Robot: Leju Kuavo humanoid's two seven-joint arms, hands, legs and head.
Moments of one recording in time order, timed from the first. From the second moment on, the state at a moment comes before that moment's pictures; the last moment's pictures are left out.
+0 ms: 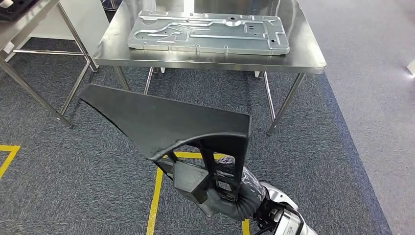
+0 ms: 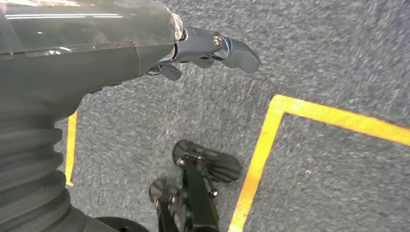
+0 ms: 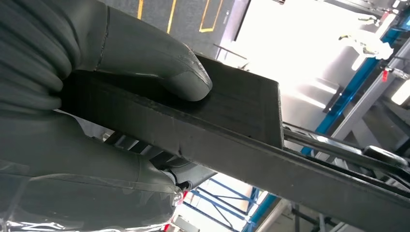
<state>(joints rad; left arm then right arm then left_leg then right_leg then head) -0.06 0.11 -0.78 -0.13 1.17 0.14 -0.36 -0.23 -0.14 0.67 -1.74 0.11 0.15 -0.60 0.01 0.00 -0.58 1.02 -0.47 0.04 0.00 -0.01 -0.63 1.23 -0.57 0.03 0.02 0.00</state>
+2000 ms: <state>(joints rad) -0.06 0.10 -0.78 -0.13 1.22 0.15 -0.38 -0.22 -0.16 0.66 -1.80 0.06 0.18 -0.62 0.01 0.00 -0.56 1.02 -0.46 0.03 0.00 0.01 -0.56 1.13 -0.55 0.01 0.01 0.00</state>
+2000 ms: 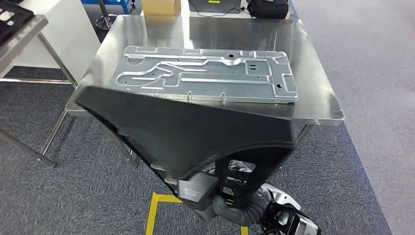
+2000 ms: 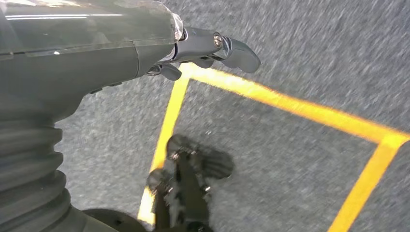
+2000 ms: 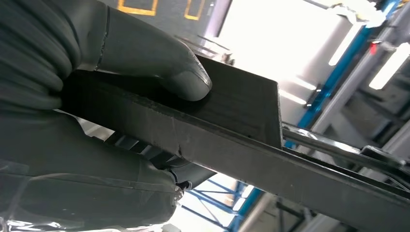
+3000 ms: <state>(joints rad) -0.07 0.12 -0.82 -0.13 1.23 0.14 -0.38 -0.13 -0.18 0.62 -1.92 0.14 0.14 -0.67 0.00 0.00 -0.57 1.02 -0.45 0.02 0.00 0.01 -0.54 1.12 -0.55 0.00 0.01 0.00</state>
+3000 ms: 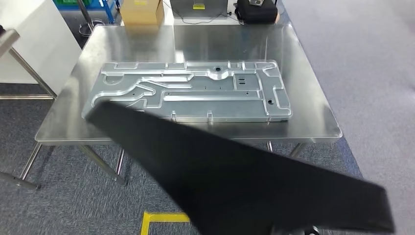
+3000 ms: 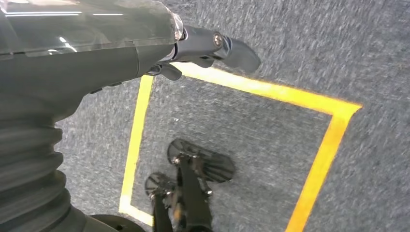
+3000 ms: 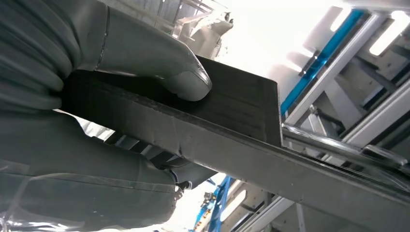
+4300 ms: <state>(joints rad) -0.09 0.11 -0.93 -0.12 1.28 0.09 -0.43 -0.79 -0.14 0.52 -0.98 0.97 -0.25 -0.41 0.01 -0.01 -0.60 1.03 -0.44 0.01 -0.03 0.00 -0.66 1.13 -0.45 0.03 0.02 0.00</state>
